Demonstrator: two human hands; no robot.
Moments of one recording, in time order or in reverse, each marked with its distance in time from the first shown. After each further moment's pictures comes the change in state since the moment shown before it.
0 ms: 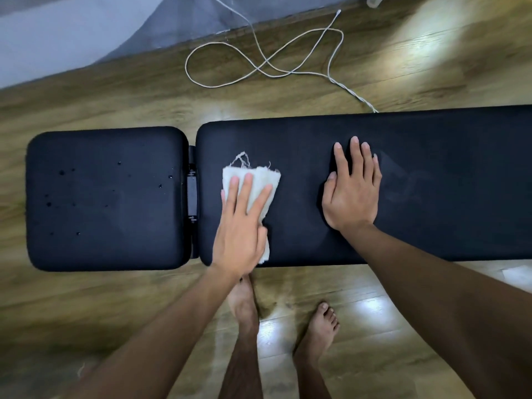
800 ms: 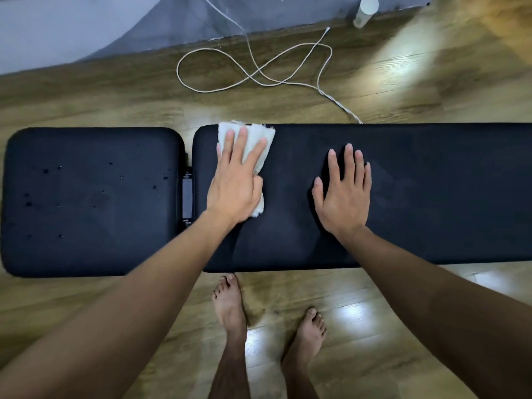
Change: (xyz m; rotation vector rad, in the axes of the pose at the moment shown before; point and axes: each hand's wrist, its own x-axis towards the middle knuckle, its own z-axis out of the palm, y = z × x) left_hand 0.087 -0.021 -0.025 -0.009 0.049 -0.005; right_hand 0.000 -0.006 -0.012 -0.080 -0.091 -0.005
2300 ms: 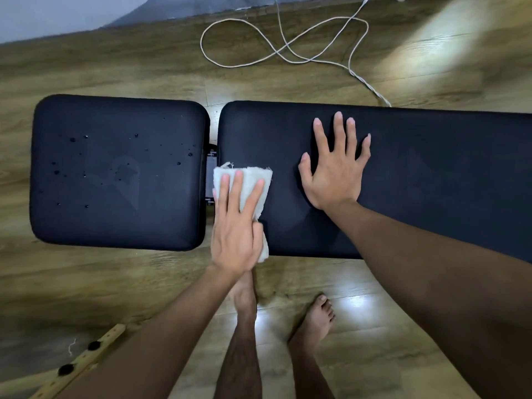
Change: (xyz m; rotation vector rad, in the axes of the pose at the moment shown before) left_hand -0.119 -0.007 0.014 -0.135 0.086 -0.135; right_hand 0.020 -0.068 0.014 0.037 -0.009 -0.116
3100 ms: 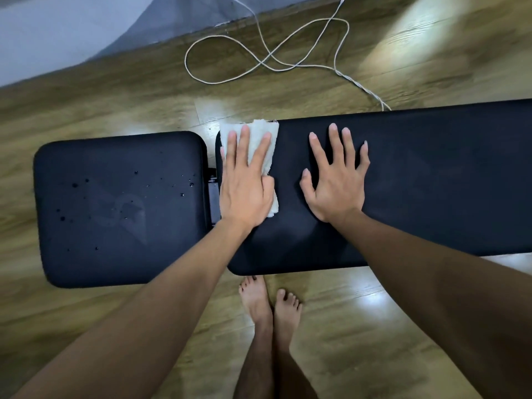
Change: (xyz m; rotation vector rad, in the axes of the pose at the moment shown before) left_hand 0.116 0.008 -0.020 0.069 -0.040 0.051; right_hand 0.000 0.000 -0.001 -0.016 0.011 0.005
